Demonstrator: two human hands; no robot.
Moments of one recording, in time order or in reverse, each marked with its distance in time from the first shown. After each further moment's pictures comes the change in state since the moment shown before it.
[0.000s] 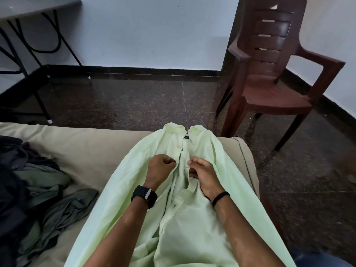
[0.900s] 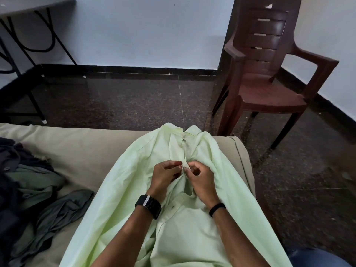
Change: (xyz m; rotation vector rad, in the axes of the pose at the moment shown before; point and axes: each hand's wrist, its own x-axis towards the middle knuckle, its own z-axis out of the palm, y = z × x) left_hand -0.025 0.004 0.024 -0.773 -0.176 -0.238; right_hand -0.011 0.020 -0.013 -0.552 0.119 -0.445
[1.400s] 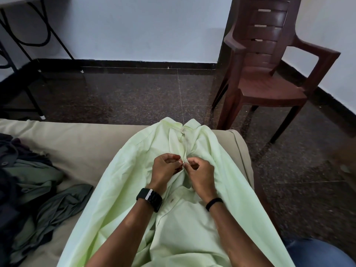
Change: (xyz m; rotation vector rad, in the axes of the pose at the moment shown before) left_hand 0.000 0.000 0.004 0.091 0.051 0.030; right_hand -0.005 -0.003 0.003 -0.062 0.085 -0.017
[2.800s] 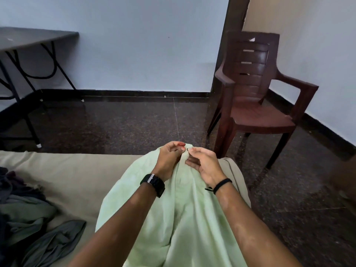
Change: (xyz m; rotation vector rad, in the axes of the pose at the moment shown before) left_hand 0.054 0.095 0.039 -0.082 -0.241 0.176; right_hand 0.095 -0.068 -0.036 0.717 -0.182 0.358
